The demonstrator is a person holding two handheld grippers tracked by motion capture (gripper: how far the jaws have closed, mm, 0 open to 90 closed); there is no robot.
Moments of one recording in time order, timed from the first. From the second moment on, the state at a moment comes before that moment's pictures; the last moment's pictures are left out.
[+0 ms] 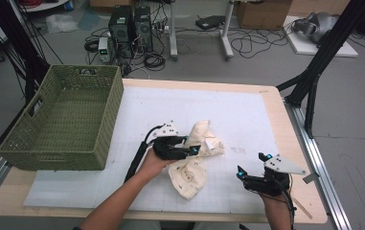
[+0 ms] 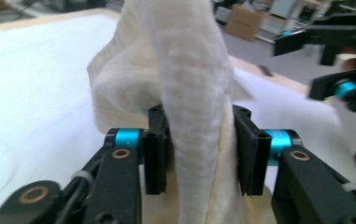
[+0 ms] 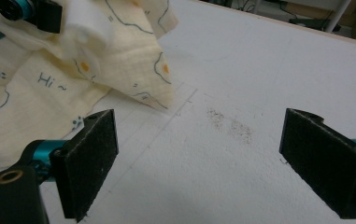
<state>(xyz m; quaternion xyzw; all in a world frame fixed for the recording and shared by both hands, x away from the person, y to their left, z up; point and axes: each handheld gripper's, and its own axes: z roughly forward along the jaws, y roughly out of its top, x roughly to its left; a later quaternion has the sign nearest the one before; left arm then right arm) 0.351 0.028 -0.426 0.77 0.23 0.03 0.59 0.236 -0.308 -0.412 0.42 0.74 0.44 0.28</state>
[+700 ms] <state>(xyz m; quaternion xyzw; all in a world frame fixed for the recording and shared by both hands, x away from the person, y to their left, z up) 0.327 0.153 -0.408 0.75 0.34 0.18 0.54 0.238 -0.304 -0.413 0.42 0.75 0.43 0.28</state>
